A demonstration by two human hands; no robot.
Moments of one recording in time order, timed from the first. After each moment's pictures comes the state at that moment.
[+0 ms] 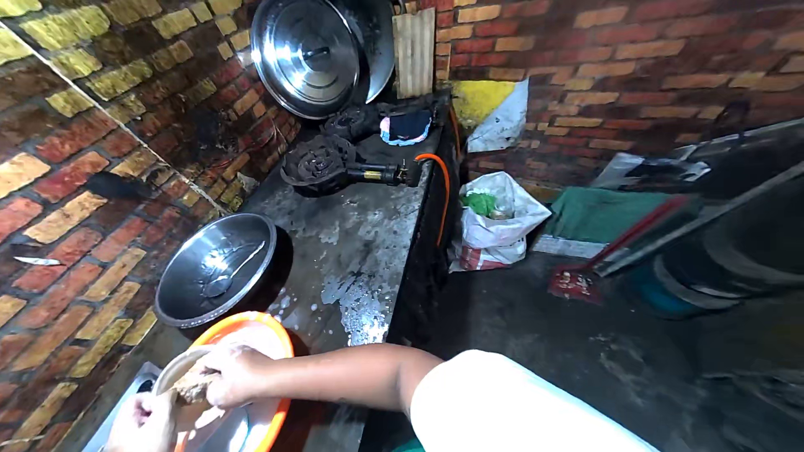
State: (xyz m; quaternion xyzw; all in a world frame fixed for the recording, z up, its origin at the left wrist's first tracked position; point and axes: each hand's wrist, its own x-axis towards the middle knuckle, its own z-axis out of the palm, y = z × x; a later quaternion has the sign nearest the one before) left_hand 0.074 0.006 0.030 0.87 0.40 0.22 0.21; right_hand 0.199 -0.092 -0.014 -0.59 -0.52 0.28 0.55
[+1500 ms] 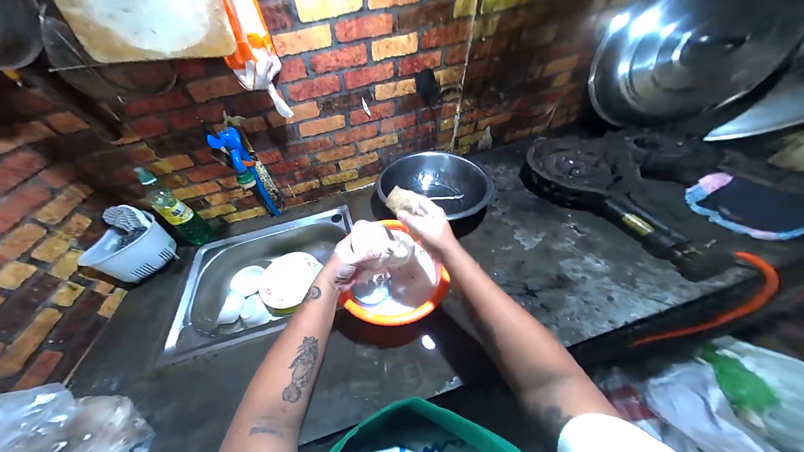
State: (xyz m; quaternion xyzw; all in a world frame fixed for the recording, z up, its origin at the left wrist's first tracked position) left_hand 0.027 0.018 0.006 0.60 0.30 0.29 0.68; right_hand 0.229 -0.043 0.015 -0.57 -0.50 0.25 0.60
